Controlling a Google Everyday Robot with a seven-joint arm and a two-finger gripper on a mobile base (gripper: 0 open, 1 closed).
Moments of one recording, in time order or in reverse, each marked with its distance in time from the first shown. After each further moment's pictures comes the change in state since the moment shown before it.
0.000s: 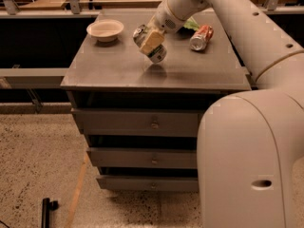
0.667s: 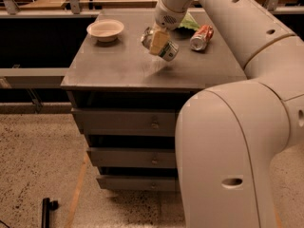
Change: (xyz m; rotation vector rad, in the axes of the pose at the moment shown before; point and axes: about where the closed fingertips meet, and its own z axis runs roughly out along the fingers) arm 0.025 -0.002 -0.015 0.011 0.297 -0.054
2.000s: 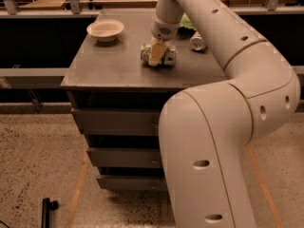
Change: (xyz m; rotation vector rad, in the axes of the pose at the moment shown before) arm 0.013 0.015 0.046 -0.129 0.082 0.002
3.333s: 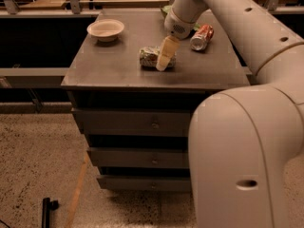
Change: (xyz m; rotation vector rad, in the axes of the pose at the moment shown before) arm 0.023 0.002 -0.032 0.073 -0.117 0.100
